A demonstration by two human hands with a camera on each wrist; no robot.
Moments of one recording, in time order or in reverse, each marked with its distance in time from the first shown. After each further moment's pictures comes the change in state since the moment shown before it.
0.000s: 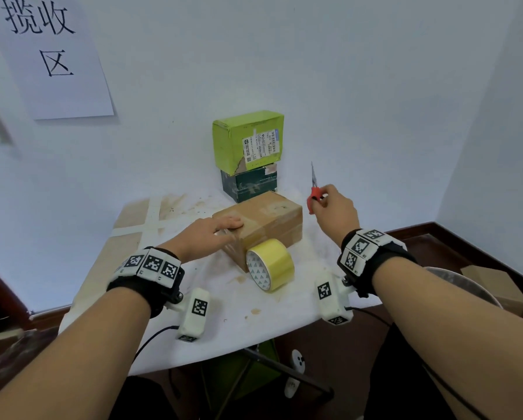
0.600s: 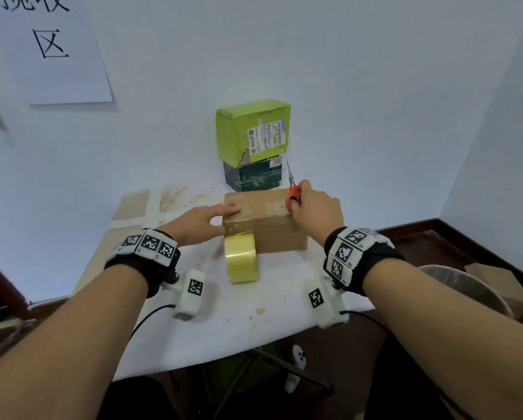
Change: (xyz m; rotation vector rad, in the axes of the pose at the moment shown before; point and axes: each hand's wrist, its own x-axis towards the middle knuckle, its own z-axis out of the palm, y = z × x) left_hand 0.021 -0.026 -0.013 -0.043 -0.054 -0.048; right_hand 0.001 -0.028 0.036 -0.511 -0.094 -0.226
